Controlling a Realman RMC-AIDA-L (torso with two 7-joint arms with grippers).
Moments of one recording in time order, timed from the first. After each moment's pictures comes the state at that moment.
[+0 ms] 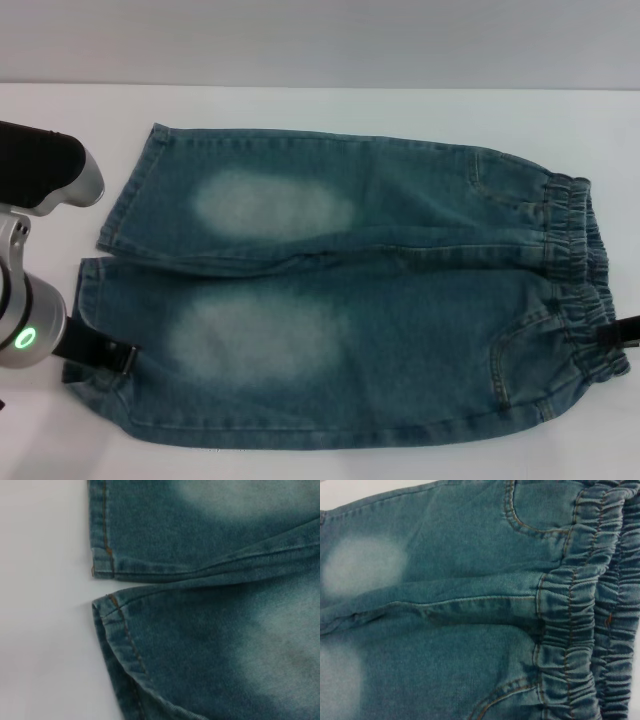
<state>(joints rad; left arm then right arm) -0.22 -2.06 -1.42 -1.79 2.85 -1.59 -0.06 0.23 2.07 -1.00 -1.39 -2.35 -1.58 2.69</state>
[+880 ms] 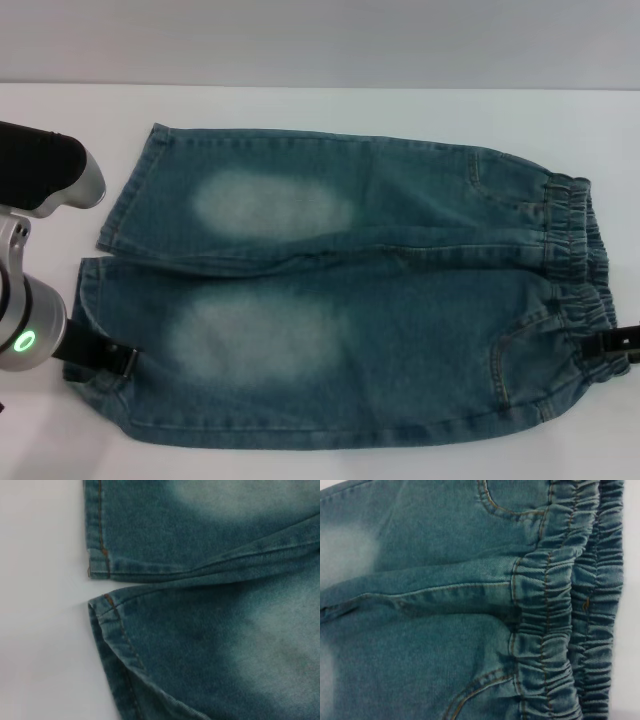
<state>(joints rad) -0.22 -2.06 -1.41 -1.81 2.85 -1.60 -0.06 0.25 2.07 -1.00 -1.30 -2.41 -1.55 2.68</state>
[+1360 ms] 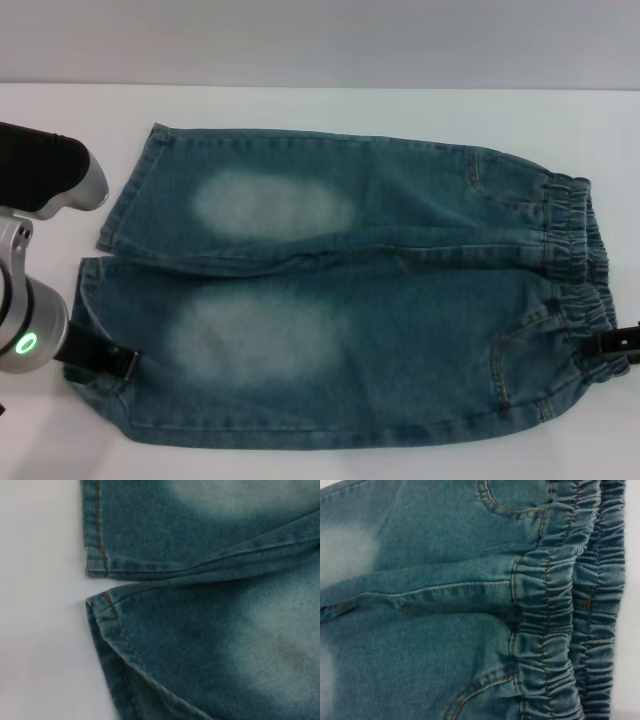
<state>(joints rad) -0.22 -2.06 -1.40 -1.81 2.85 -1.60 -0.06 0.25 2.07 -1.00 -1.30 -2.41 -1.54 2.68</state>
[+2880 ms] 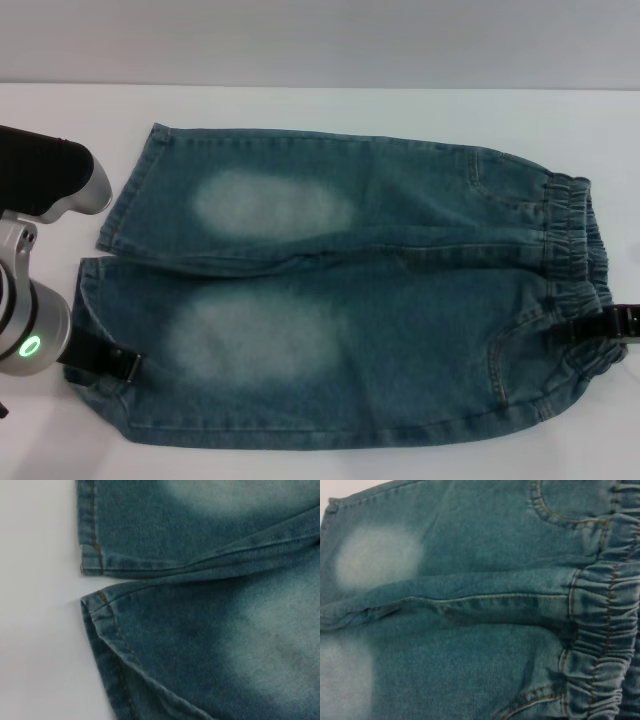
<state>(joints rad) -0.21 -2.06 -1.39 -1.80 2.85 -1.59 -0.06 0.30 2.07 -1.03 -1.24 -2.34 -1.52 2.64</state>
